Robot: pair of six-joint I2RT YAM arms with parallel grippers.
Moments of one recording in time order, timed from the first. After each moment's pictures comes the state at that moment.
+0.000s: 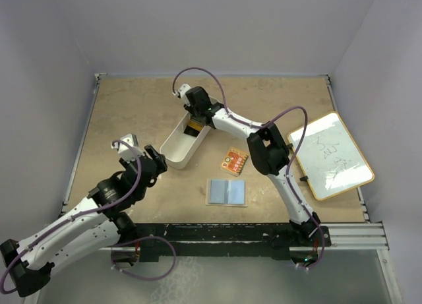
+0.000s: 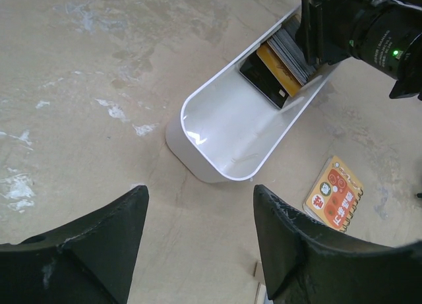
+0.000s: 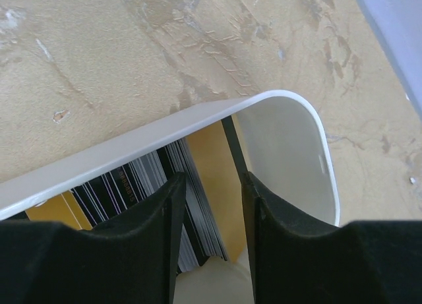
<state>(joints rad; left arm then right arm) -0.83 0.64 0.63 -0.61 -0.76 -0.93 0.71 2.43 2.04 -0.30 0.41 -0.37</state>
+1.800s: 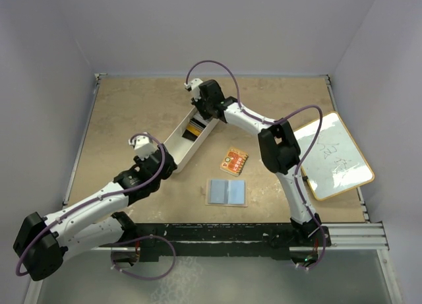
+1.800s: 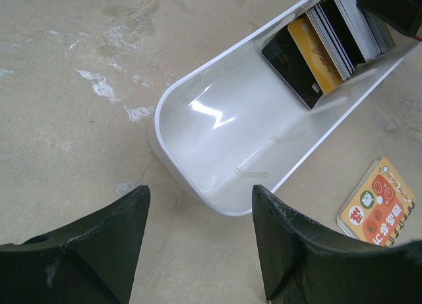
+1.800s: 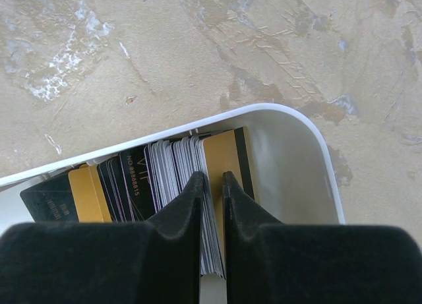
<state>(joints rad) -0.76 0.94 0.56 -0.38 -0.68 -0.99 0.63 2.33 1.94 -0.32 0.03 -0.16</state>
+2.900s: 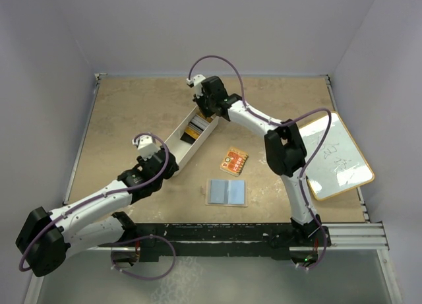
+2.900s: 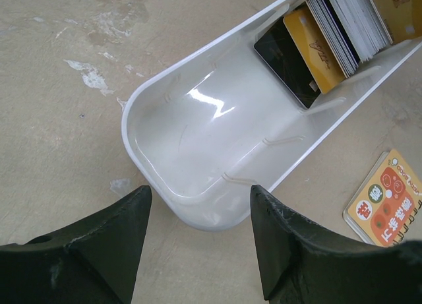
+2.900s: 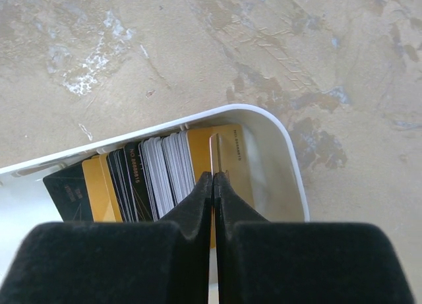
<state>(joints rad) -0.76 0.99 0.55 -0.35 -0.66 -0.98 0.63 2.25 1.91 -0.35 -0.01 -0.12</state>
